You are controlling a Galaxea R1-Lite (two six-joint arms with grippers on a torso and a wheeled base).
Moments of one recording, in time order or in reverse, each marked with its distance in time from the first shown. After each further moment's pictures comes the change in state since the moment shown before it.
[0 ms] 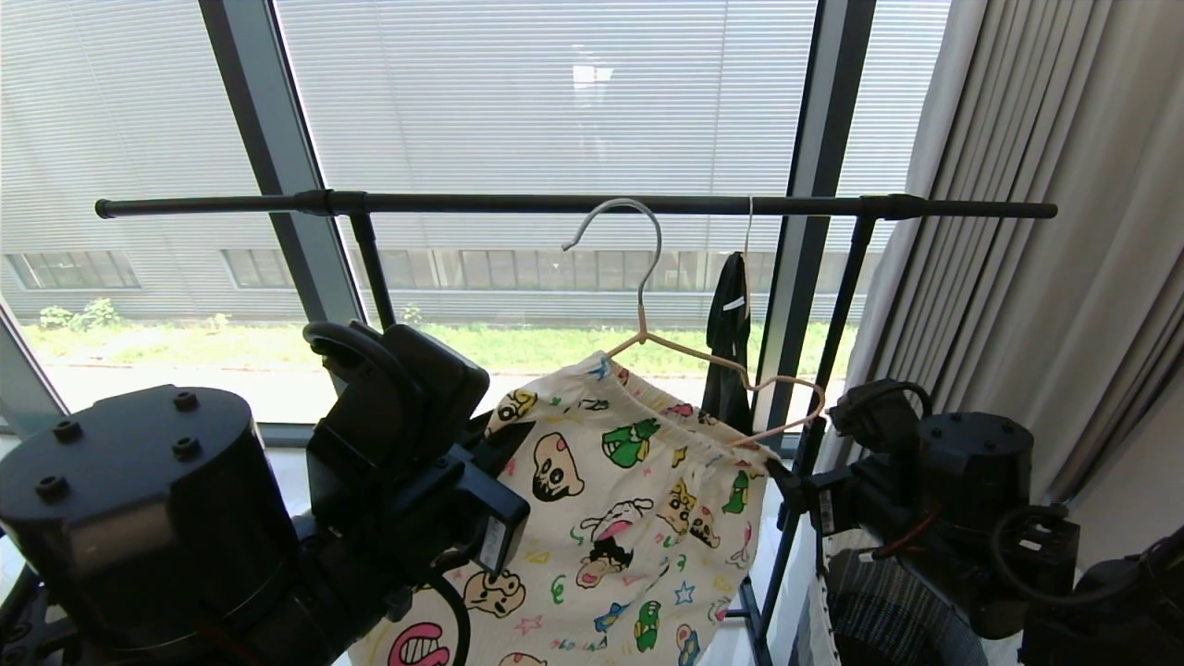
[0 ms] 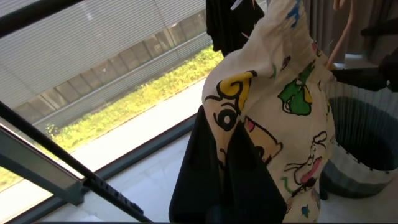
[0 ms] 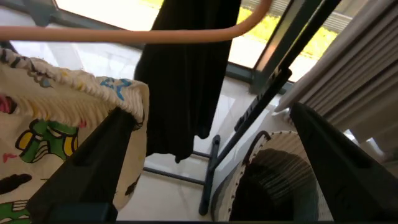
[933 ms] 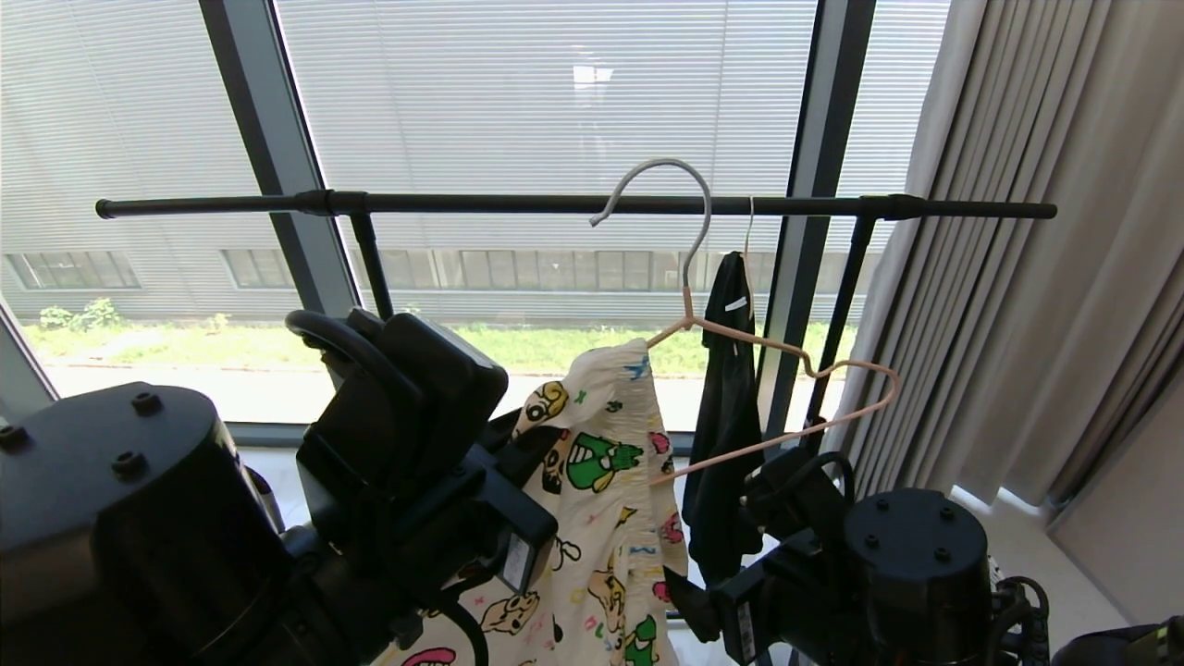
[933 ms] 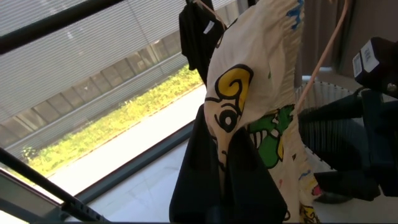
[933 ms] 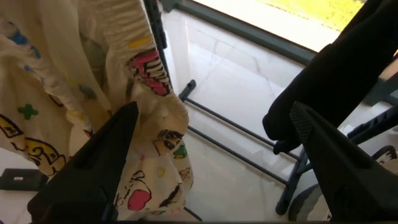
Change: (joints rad) left arm -0.085 -0.011 -0.037 -0.001 -0.019 0.000; right arm 0.352 -0.022 -0.016 0.112 0.119 0.200
